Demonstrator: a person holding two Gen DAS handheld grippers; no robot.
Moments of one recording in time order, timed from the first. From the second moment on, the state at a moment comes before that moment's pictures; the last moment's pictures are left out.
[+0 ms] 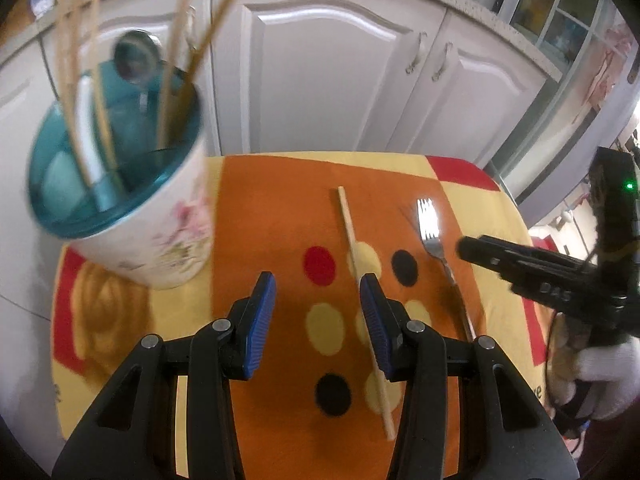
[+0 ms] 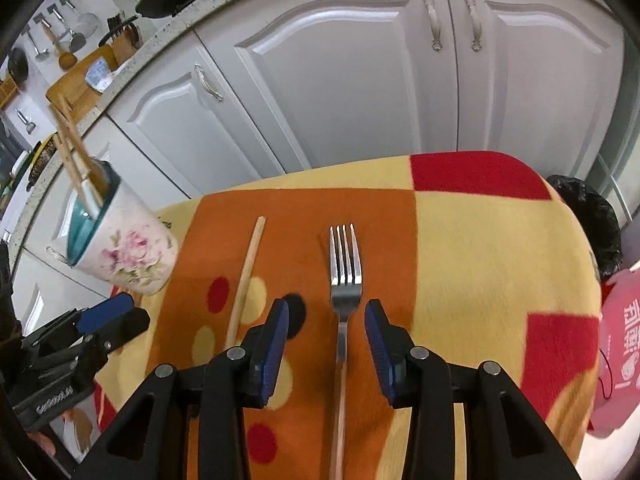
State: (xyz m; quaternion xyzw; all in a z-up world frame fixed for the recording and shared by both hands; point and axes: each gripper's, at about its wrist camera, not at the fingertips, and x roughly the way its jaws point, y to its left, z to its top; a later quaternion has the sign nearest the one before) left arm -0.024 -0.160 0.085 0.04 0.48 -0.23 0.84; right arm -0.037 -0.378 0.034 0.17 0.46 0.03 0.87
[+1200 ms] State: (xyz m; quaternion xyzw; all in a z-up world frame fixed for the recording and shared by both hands) left arm 0.032 -0.221 0.045 0.04 0.52 -0.25 0.82; right arm -0.072 -0.380 0.018 0.18 0.48 0.09 0.85
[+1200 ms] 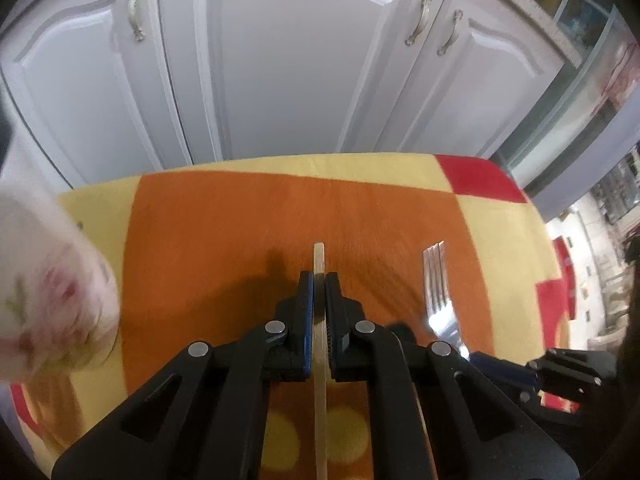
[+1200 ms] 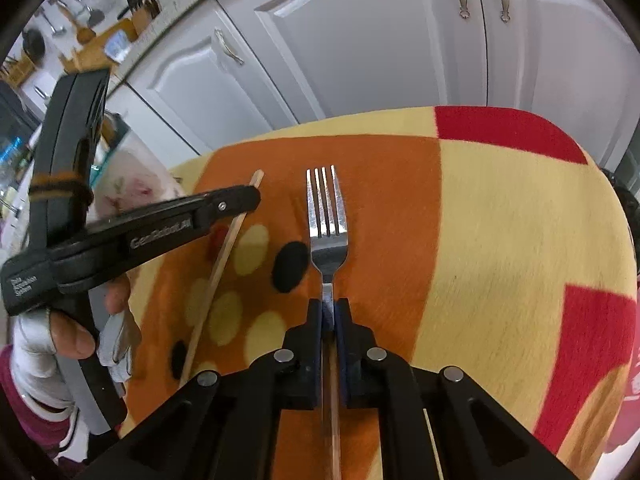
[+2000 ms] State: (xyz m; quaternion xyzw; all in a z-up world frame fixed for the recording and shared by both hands) left arm -0.035 -0.133 0.143 -0.02 0.44 -0.28 0.85; right arm -0.112 -0.349 0.101 0.20 0.39 0.15 0.89
